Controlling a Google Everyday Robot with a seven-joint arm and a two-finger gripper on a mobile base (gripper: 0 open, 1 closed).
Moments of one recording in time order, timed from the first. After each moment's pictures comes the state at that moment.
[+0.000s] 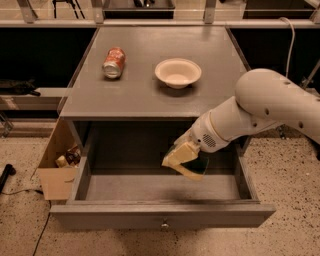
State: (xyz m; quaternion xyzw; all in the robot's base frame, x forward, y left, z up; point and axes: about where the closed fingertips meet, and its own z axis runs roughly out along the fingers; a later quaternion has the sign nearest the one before) arm 0.493 -0.049 0.766 -0.49 0.81 0.24 0.23
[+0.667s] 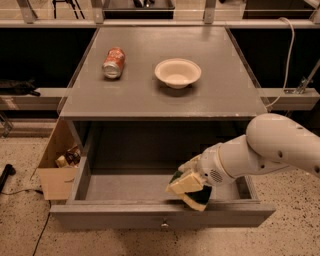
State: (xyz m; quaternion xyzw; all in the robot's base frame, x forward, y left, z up) arm 0.442 -0.061 0.716 -0.46 0.81 0.26 0.25
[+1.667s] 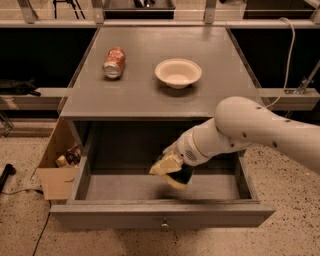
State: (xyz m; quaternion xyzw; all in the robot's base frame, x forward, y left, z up) arm 0.498 -0.019 0.715 -0.47 0.81 0.24 0.25
